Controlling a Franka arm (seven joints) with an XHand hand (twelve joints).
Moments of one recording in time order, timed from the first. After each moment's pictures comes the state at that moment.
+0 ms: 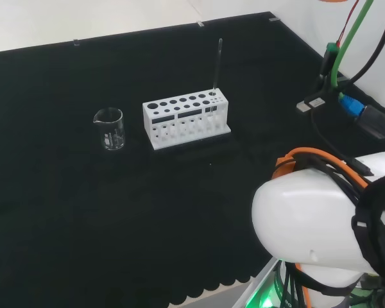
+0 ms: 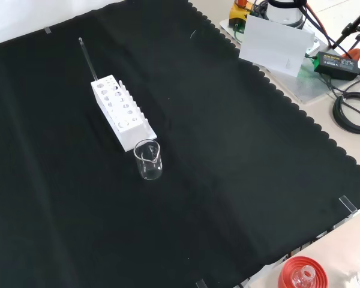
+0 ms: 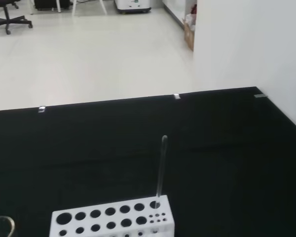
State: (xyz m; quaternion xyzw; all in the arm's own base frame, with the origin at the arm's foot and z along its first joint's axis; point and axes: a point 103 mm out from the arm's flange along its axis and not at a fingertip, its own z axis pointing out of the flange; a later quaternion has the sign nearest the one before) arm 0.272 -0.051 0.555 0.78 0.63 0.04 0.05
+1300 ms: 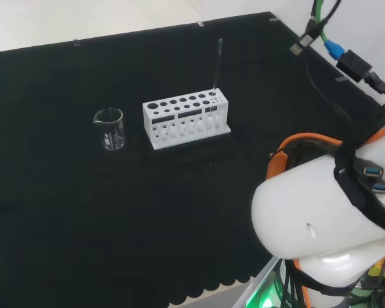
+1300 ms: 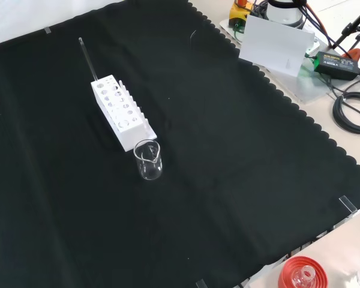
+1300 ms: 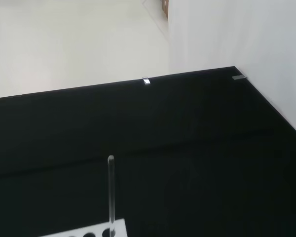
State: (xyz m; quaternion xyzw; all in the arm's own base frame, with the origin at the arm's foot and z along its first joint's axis) arm 0.401 -0.138 0.523 0.80 0.60 0.01 0.02
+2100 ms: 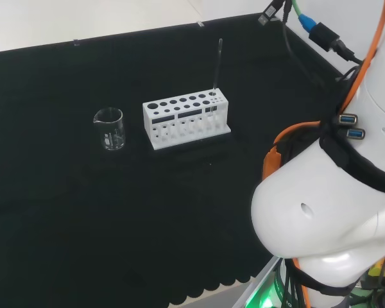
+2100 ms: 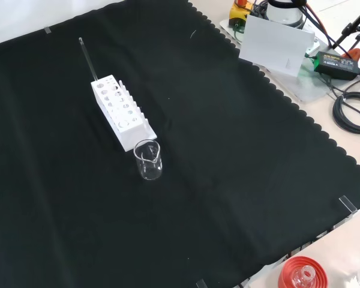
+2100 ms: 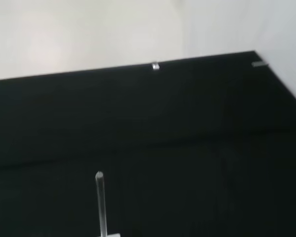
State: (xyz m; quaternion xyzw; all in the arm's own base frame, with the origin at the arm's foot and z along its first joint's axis) arm 0.486 -0.166 0.488 0.78 0.63 -0.02 -0.01
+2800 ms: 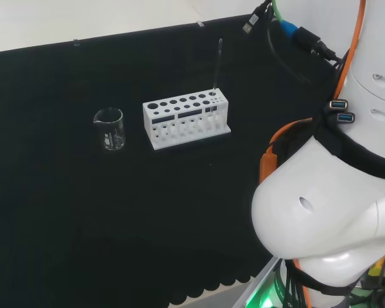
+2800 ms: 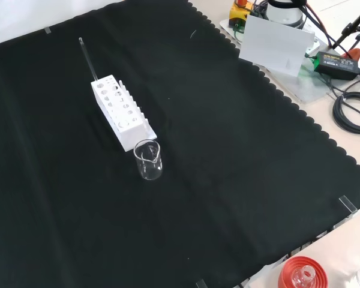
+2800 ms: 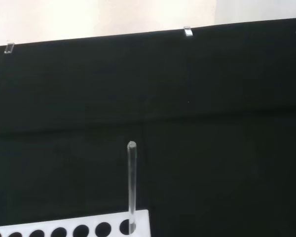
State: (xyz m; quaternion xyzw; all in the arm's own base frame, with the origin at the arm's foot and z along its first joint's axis) arm 0.513 -0.147 0.449 0.75 0.65 -0.03 -0.05
